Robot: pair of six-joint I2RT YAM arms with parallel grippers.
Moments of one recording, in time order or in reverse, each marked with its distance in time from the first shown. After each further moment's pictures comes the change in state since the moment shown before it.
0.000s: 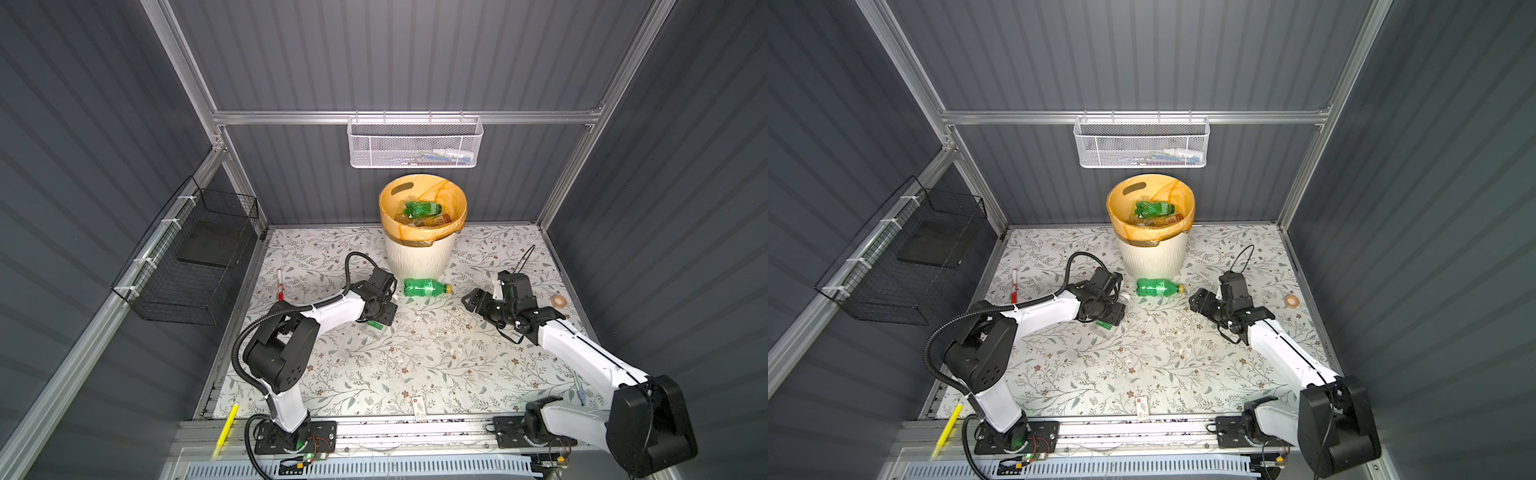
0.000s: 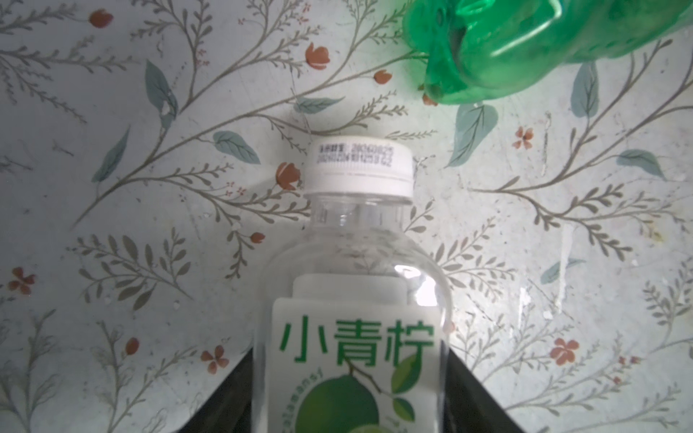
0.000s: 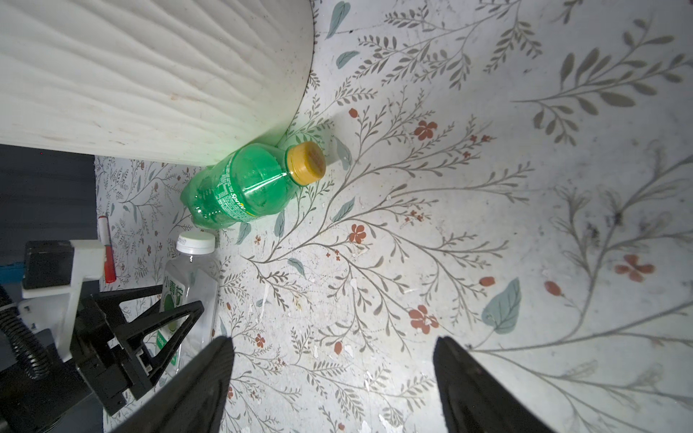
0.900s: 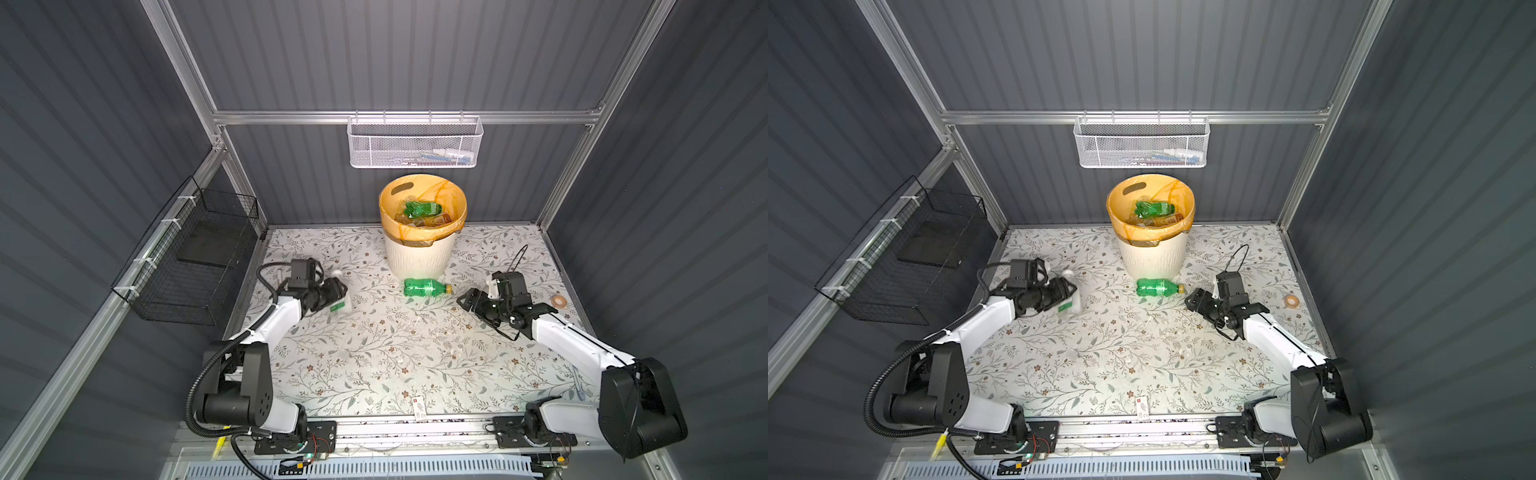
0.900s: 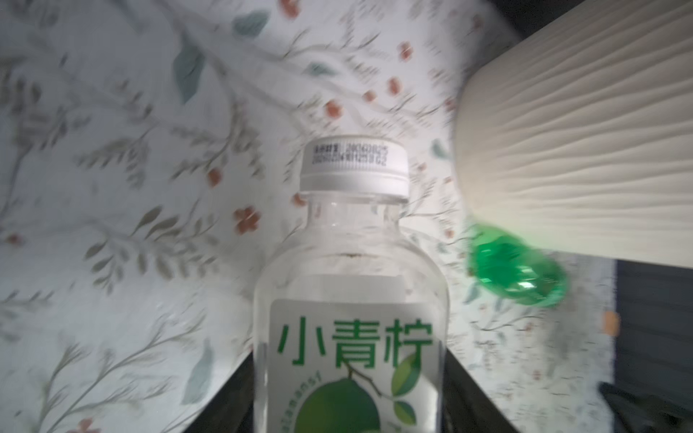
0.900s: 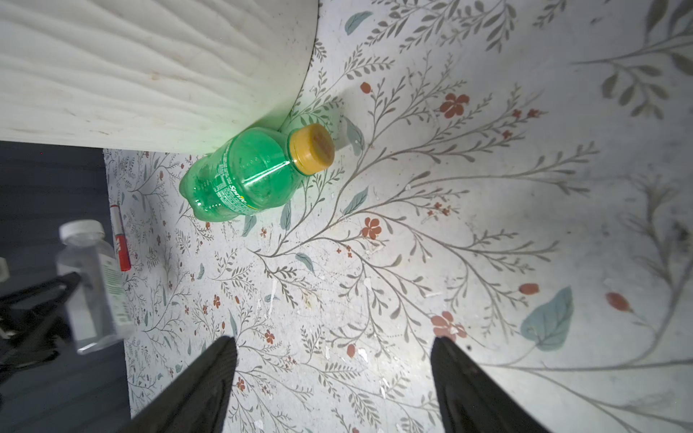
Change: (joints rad) left arm 0.509 -0.284 -0.039 0.111 0.403 -0.358; right arm -0.002 0.098 0.014 0.053 -0.086 0.027
